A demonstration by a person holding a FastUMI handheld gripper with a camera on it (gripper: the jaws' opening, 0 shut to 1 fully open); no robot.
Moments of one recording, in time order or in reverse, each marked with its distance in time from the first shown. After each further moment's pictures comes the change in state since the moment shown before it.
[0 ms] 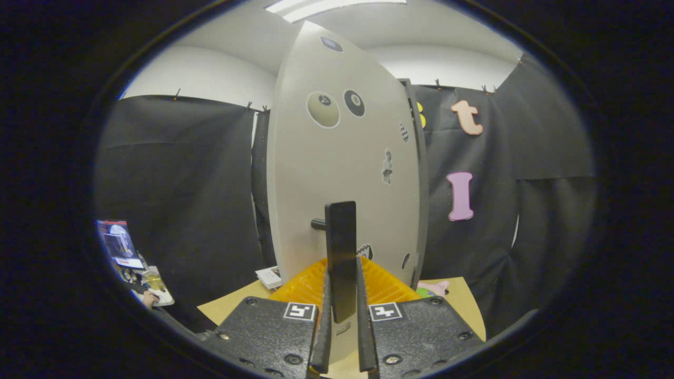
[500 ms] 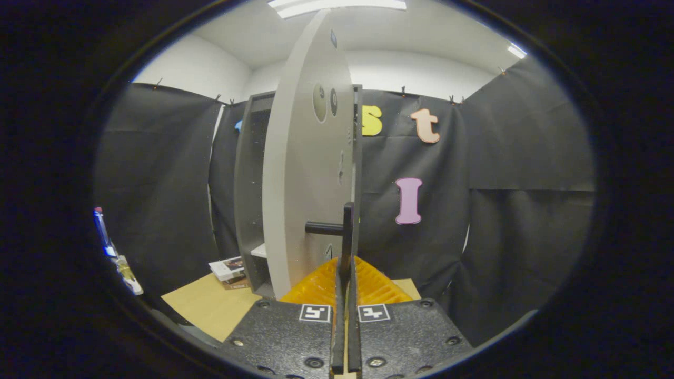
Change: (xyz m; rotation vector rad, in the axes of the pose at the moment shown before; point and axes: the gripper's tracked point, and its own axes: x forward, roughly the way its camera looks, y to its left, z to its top) arm -0.023 -0.096 0.003 -0.015 0.006 -0.228
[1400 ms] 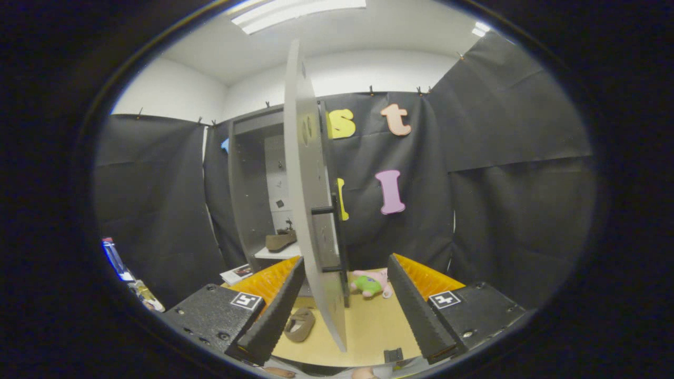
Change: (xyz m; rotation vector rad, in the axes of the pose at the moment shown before) arm -0.110 -0.015 -0.013 0.130 -0.043 0.006
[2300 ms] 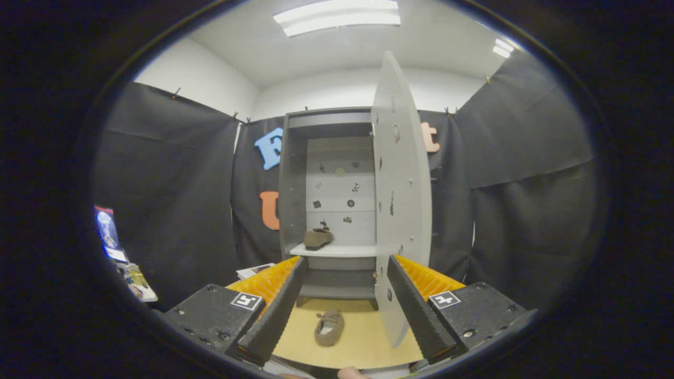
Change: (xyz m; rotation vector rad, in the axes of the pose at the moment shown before) arm 0.006 0.147 -0.089 -0.129 -0.124 0.063
